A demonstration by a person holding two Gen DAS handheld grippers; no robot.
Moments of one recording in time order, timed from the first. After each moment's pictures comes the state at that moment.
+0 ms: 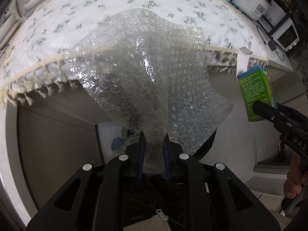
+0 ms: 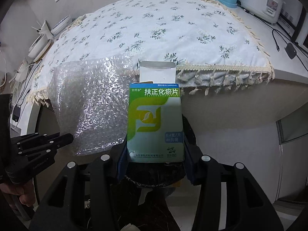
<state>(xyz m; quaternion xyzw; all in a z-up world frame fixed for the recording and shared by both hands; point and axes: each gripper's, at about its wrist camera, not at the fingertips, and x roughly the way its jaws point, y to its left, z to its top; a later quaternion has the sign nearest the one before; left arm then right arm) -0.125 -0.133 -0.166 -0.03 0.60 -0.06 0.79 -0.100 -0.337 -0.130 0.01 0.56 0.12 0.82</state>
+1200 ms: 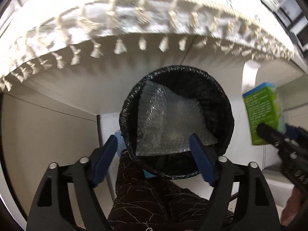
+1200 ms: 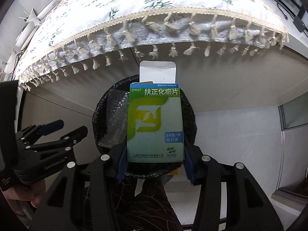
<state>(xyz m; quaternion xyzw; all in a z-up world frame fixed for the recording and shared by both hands) -0.106 -0.159 -0.225 -0.04 0.63 -0.01 0.78 -0.096 -0.351 -0.205 0.01 0.61 0.11 0.78</state>
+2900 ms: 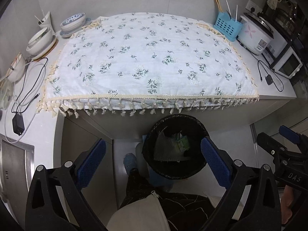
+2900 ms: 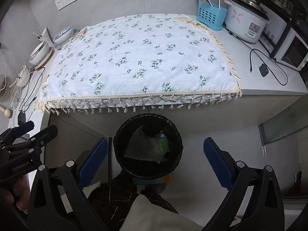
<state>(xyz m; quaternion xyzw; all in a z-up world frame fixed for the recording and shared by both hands) -0.152 -0.120 -0.009 -0.05 0.53 0.02 0.85 -0.127 -0.326 -0.003 -0.01 0.53 0.07 0.84</state>
